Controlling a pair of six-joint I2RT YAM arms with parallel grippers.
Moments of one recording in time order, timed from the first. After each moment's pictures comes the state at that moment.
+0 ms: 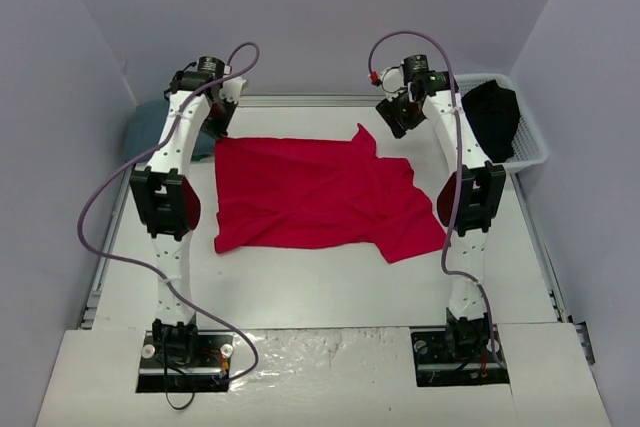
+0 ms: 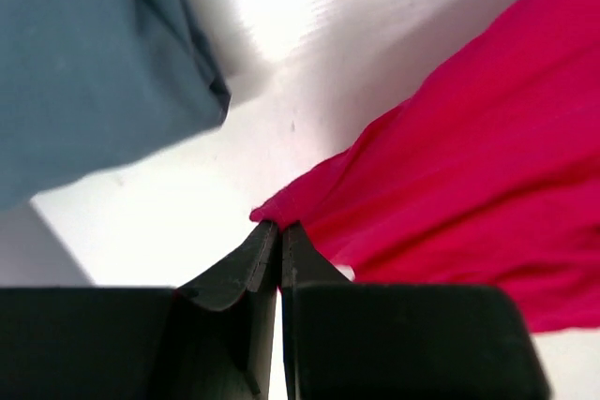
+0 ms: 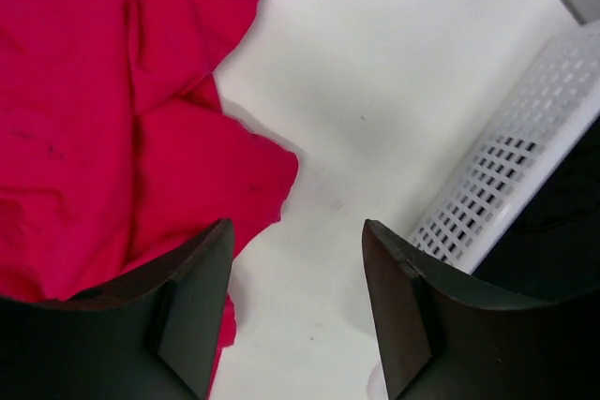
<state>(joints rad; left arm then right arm) -0.11 2.29 2.41 -1.24 0.01 0.26 0.18 2.27 2.33 -1.09 -0.04 -0.52</state>
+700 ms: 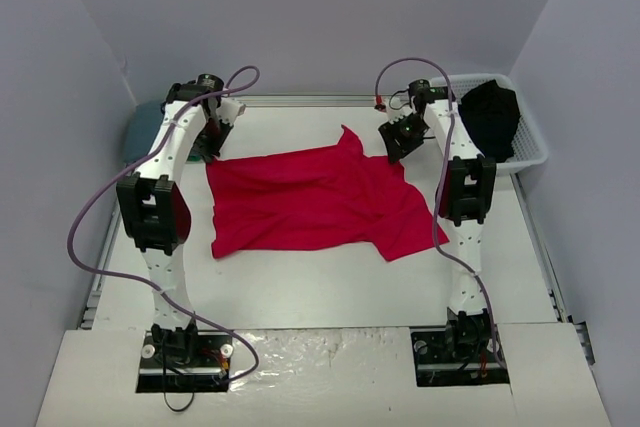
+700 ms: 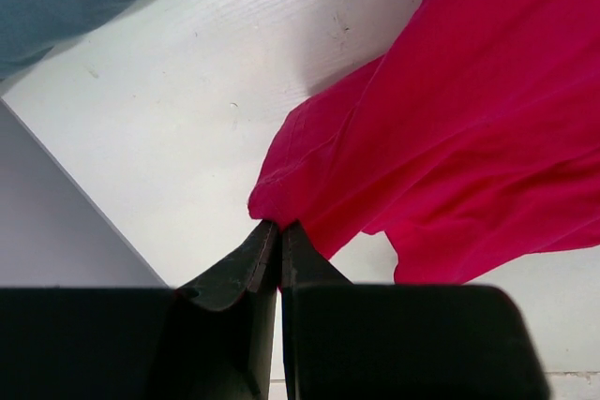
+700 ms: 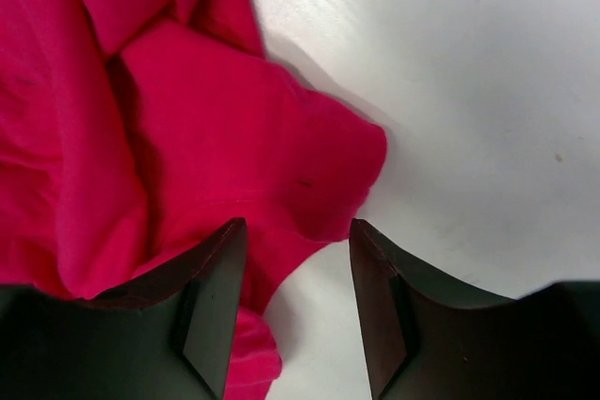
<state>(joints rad) -0.12 2.05 2.06 -1.26 -0.07 0.30 0.10 2.48 2.35 -1.18 -0.35 -0.53</state>
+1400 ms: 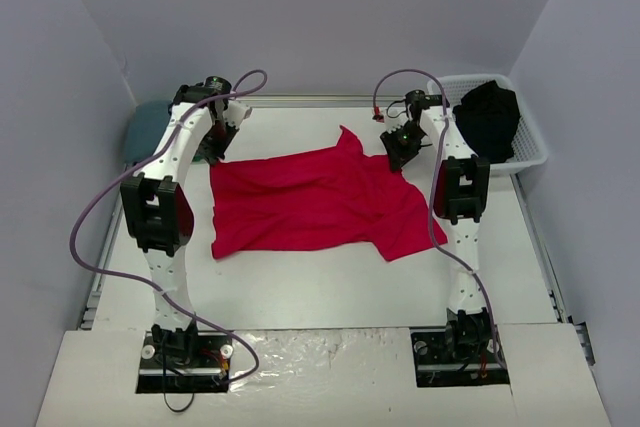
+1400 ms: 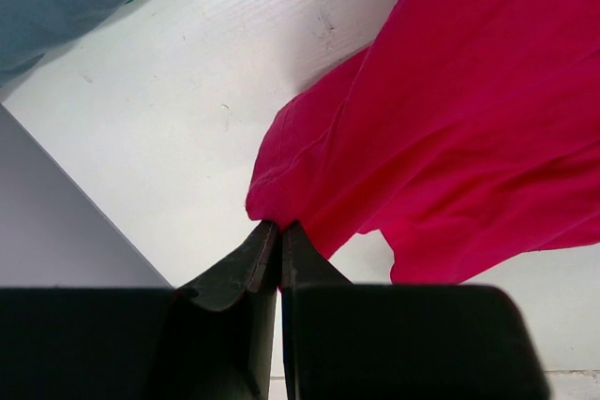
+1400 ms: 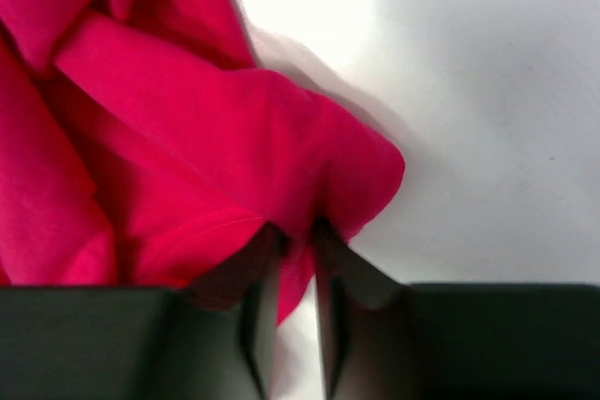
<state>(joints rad) -0.16 2.05 2.05 -1.26 -0.09 0.30 0.10 2.56 2.35 -1.18 -0.36 -0.55</state>
